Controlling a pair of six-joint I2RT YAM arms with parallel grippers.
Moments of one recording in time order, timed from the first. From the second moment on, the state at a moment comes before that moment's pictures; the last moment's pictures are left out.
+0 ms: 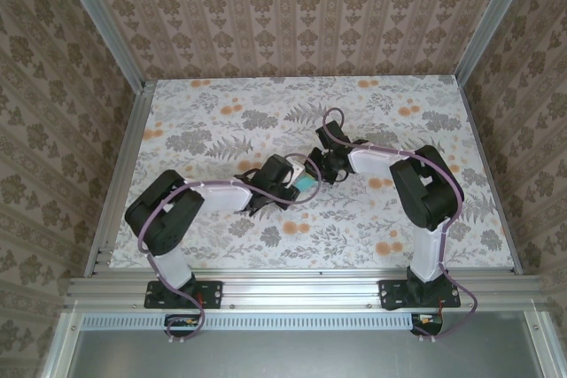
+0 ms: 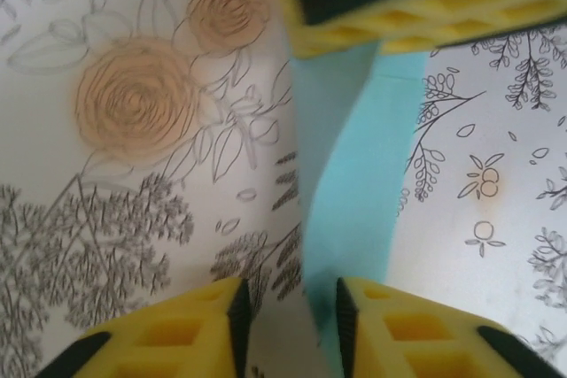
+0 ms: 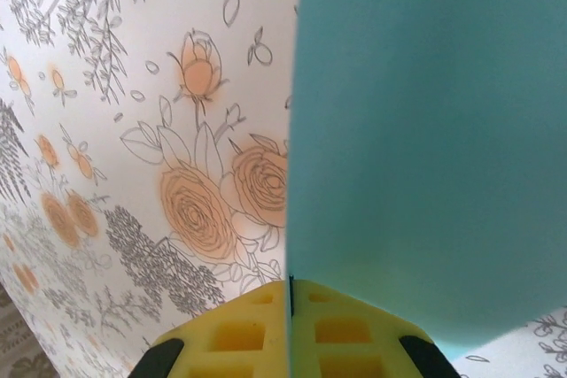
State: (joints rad) left arm -0.82 1.73 0.83 -0.01 0.01 -0.07; right arm 0.48 1.93 1.15 -0.25 -0.30 1.07
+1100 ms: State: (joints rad) left arm -0.64 1.72 0.71 0.19 0.41 -0.41; right arm 0.40 1.90 1.00 0.09 -0.53 1.00
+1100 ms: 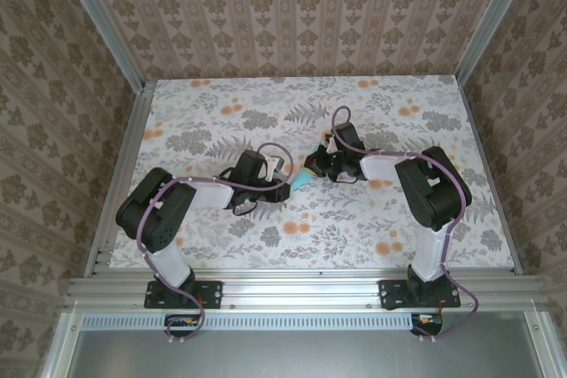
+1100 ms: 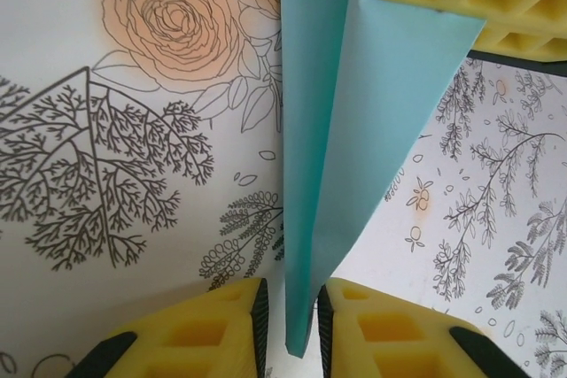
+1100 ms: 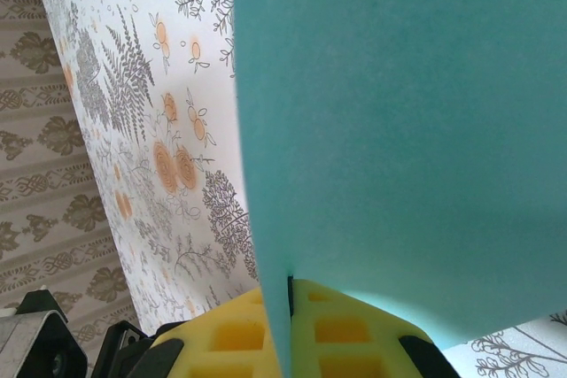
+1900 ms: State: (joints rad) left arm -0.76 1.75 0.80 0.07 0.15 -0.35; right arm 0.40 1.90 1.00 0.01 -0.49 0.87
